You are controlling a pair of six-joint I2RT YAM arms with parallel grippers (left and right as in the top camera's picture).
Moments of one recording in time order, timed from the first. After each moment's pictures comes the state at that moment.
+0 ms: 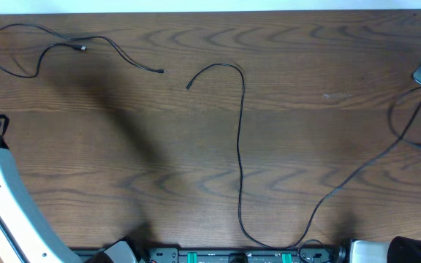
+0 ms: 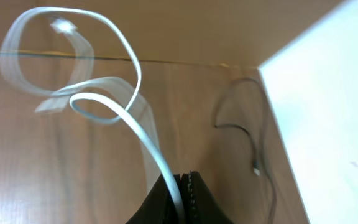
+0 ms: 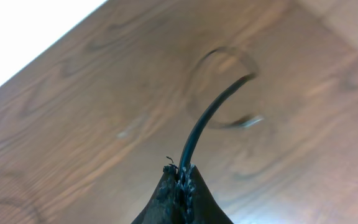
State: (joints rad) left arm 0.57 1.38 1.72 -1.05 -0.33 -0.80; right arm -0.17 1.52 2.00 -1.42 0.23 0.49
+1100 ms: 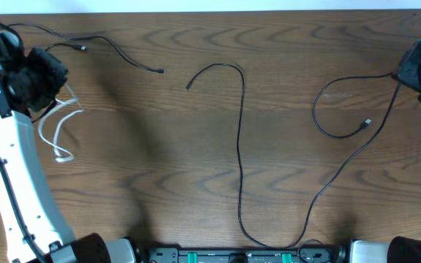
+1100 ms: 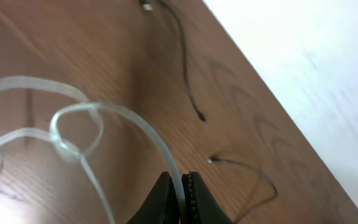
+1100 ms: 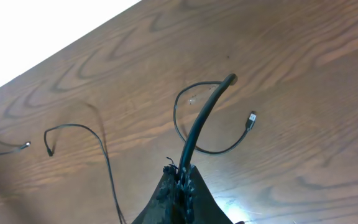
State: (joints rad) left arm 0.40 1.51 1.72 -1.10 0.29 -0.51; right arm -0.17 1.52 2.00 -1.40 -0.11 0.35
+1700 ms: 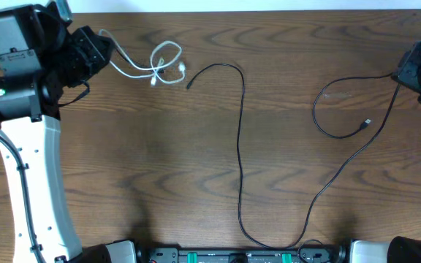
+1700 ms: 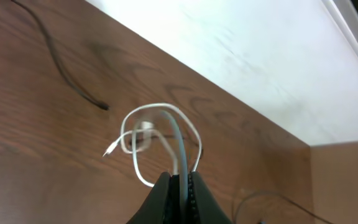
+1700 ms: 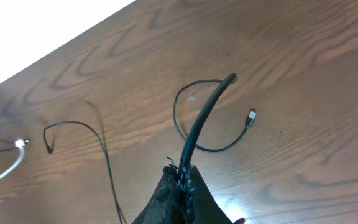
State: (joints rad) left arm 0.20 1.48 1.72 -0.95 0.49 -0.48; right arm -0.17 1.52 2.00 -1.41 -0.11 0.34
